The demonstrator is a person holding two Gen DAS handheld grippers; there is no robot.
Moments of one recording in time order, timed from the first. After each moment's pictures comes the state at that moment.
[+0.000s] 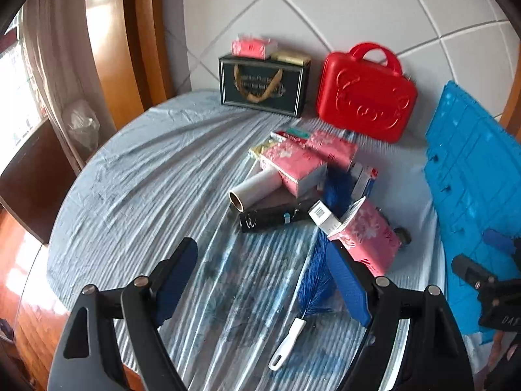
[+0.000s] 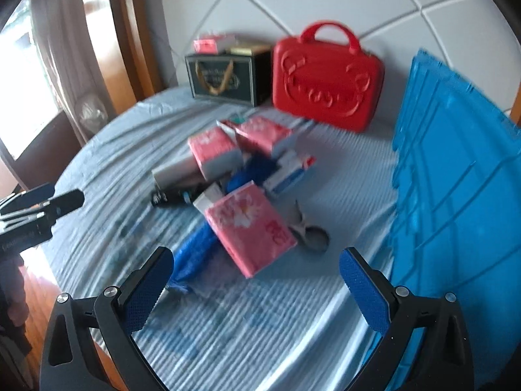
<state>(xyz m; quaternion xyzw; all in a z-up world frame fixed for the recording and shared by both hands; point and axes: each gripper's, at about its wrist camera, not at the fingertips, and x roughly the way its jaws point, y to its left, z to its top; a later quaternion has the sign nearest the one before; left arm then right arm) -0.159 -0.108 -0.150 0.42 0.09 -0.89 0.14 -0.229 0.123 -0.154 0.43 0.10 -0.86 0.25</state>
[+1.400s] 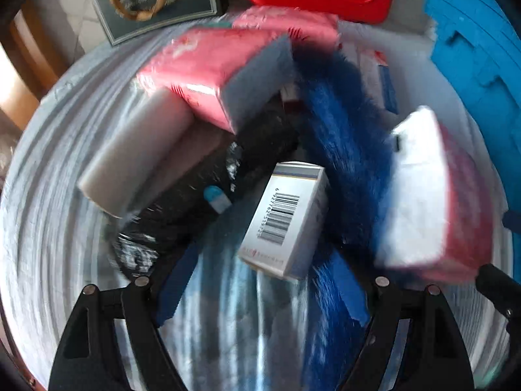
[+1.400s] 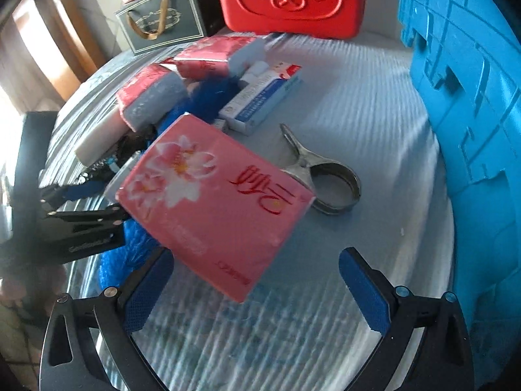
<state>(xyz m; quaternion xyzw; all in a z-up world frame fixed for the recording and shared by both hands) -0.319 -0.082 -0.338 0.55 0.01 -0.83 0.00 -0.304 0.116 -0.295 0.54 0.04 -0.83 0.17</state>
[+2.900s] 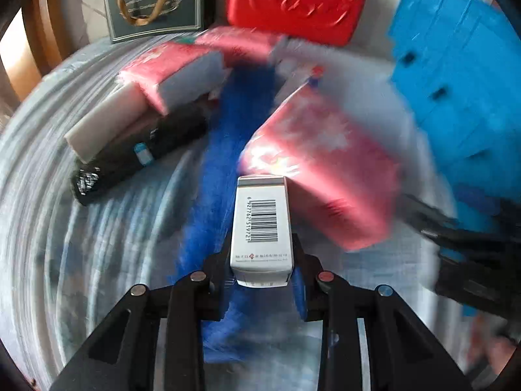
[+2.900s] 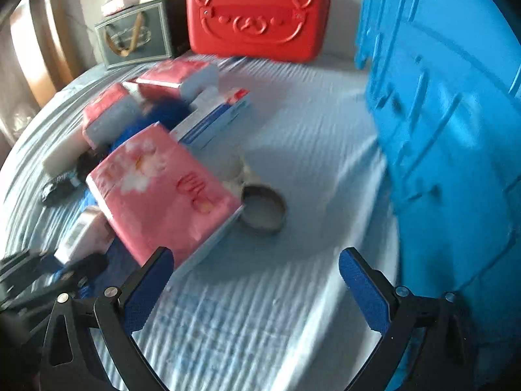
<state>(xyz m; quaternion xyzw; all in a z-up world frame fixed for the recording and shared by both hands) -0.267 -0.015 -0.316 0.52 0.05 -0.85 0.01 -0.309 0.145 -0.283 0.49 0.08 -0.86 0.13</state>
